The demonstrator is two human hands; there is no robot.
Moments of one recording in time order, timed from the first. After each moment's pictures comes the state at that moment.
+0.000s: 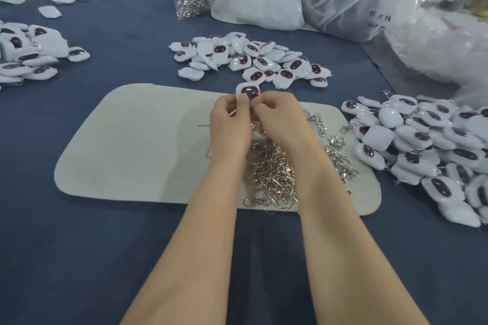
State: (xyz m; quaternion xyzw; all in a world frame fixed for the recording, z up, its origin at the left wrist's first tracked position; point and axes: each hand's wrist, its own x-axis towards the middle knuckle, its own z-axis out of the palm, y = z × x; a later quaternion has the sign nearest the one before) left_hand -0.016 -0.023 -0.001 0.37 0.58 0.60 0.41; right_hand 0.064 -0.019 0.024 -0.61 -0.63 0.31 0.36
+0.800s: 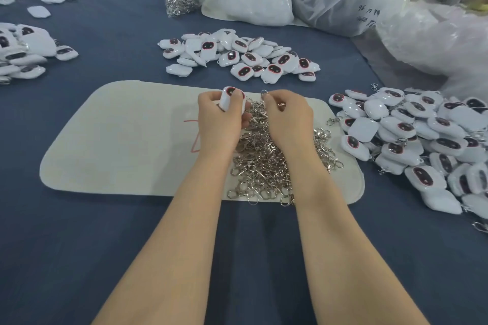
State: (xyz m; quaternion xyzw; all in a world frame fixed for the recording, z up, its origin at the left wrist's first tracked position) left_hand -0.007 -0.027 -0.002 0.35 0.53 0.63 0.46; right_hand 0.092 -0.020 0.003 -0.66 -0.59 0.19 0.43
